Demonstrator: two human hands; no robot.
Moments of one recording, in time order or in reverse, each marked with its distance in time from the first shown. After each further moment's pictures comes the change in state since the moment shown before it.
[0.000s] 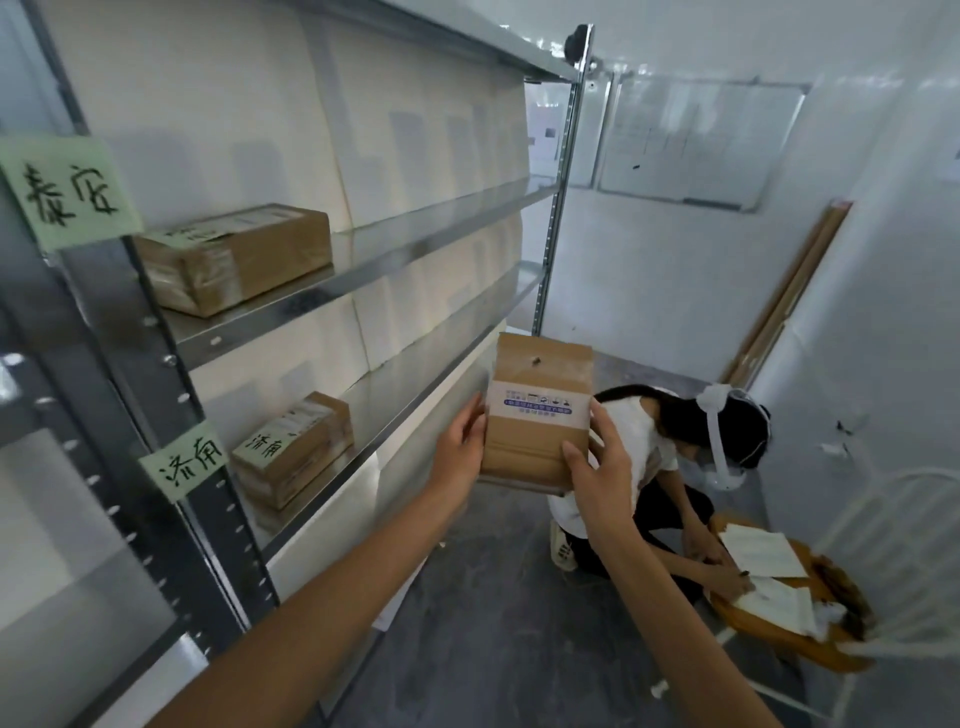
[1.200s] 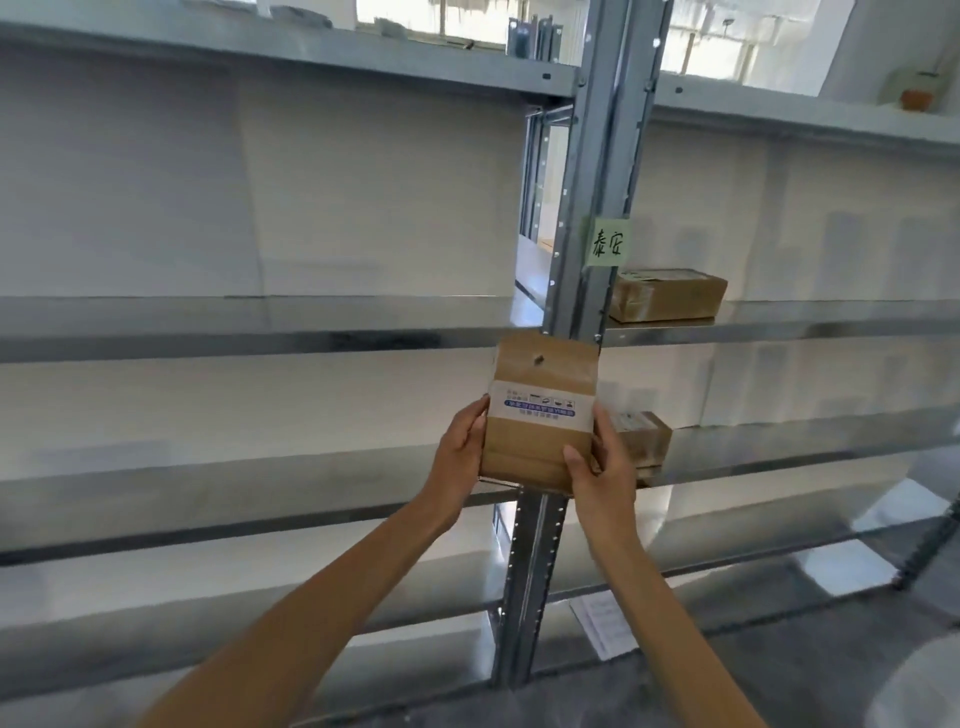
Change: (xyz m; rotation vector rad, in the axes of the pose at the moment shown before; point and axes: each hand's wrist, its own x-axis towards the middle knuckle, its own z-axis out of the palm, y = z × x) left_hand -0.326 0.057 -0.187 0.219 0.771 0.127; right_hand -0.253 -0.123 0.087 0.244 -0.828 -0.242
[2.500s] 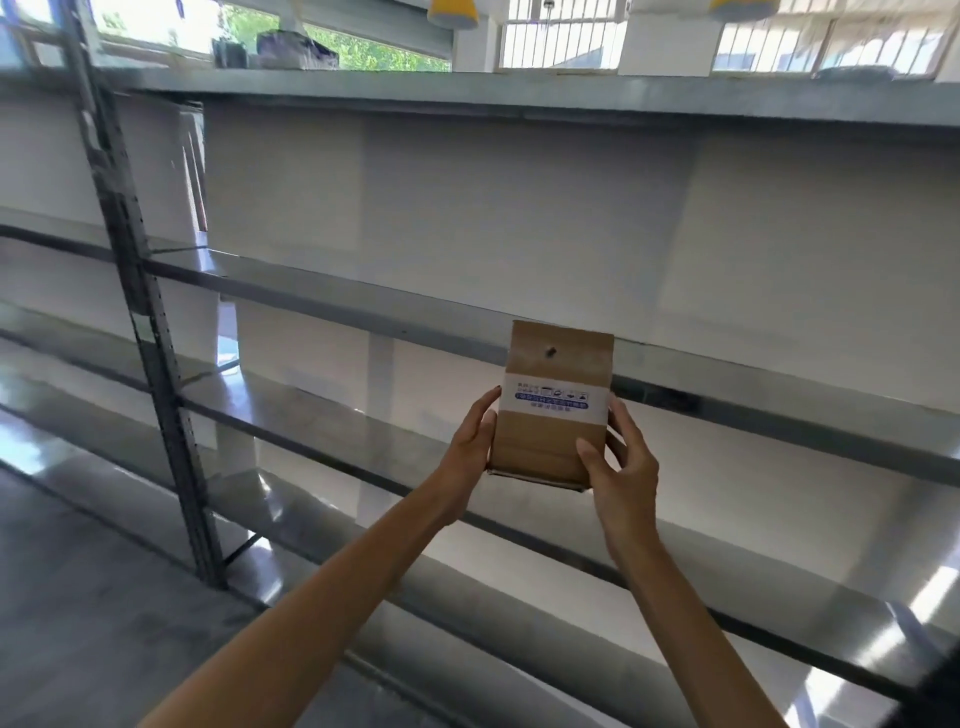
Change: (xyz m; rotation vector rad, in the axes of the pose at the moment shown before) left_hand -0.102 0.012 -0.421 0.017 0.483 -0.103; right_hand -0.116 -0.133 0.388 0.304 -0.541 -0.106
